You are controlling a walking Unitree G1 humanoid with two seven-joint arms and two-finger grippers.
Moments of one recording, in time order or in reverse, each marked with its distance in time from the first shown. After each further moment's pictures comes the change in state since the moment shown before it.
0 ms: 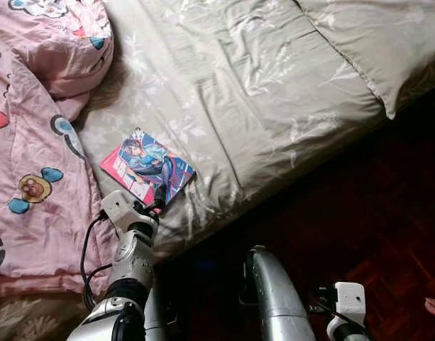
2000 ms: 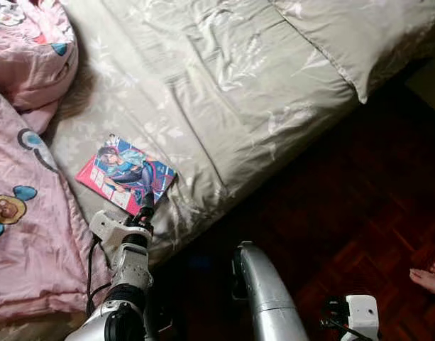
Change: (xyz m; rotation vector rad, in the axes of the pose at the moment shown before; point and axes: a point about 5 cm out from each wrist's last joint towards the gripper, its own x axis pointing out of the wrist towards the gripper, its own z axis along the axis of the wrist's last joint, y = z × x) left arm -0.012 0.027 -0.014 -0.366 -0.032 0.086; right arm -0.021 -0.022 -0.011 -0.055 0.001 0.012
